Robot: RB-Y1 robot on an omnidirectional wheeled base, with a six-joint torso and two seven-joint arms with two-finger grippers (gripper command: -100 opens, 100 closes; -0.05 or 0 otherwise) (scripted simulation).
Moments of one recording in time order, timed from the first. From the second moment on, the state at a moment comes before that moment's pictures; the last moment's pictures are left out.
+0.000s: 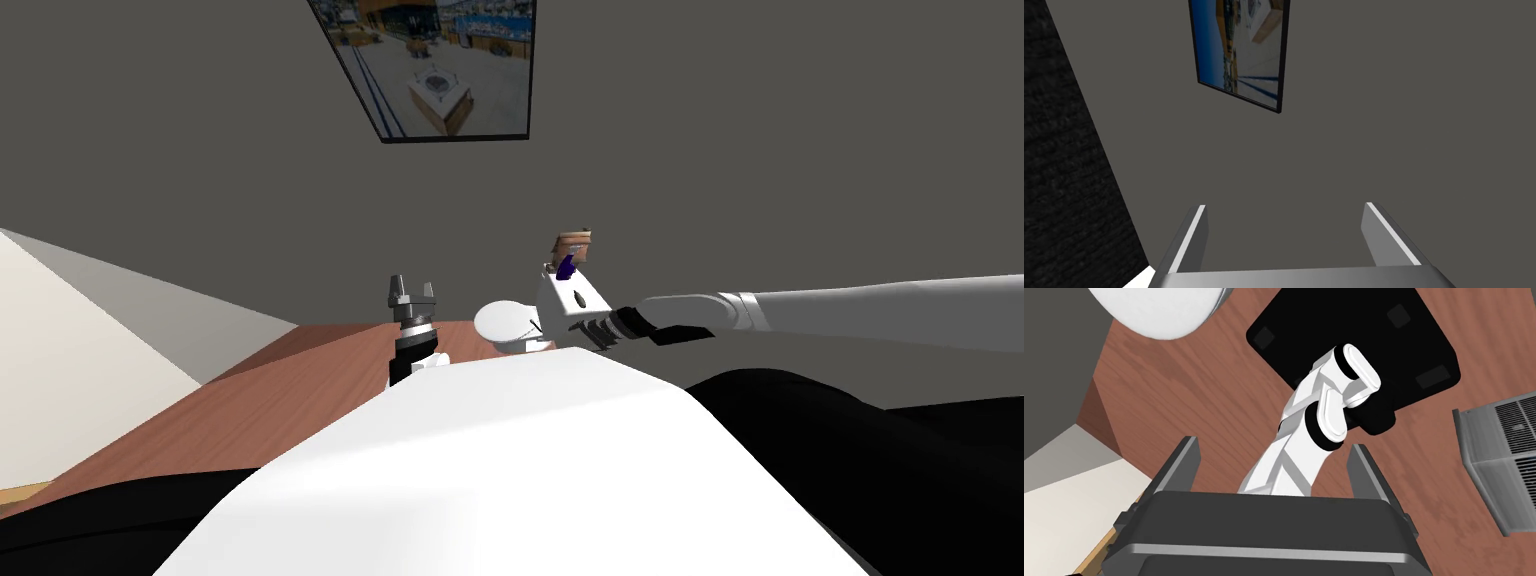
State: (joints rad) left arm 0.51 0.01 -0.05 -2.27 0.08 -0.41 0.11; right arm 0.71 -1.95 0.06 -2.20 1.11 -0.49 0.65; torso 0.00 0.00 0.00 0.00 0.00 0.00
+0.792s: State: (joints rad) left arm 0.51 0.01 -0.05 -2.27 0.08 -0.41 0.11; right arm 0.67 -2.19 0.03 -2.16 1.26 -0.44 0.67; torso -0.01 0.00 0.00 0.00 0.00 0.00
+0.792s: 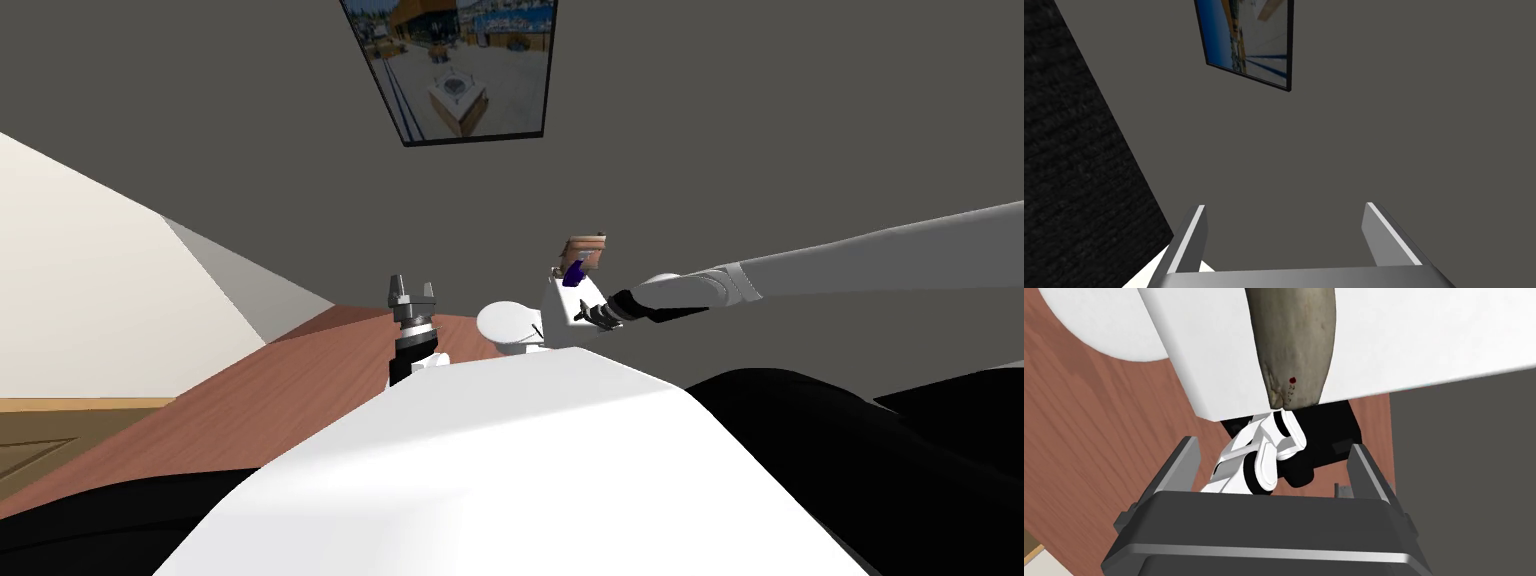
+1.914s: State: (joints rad) left arm 0.51 0.01 -0.05 -2.27 0.08 -0.41 0.11; right arm 0.67 -2.27 0.05 -2.11 1.35 -0.40 0.70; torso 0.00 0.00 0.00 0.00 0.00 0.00
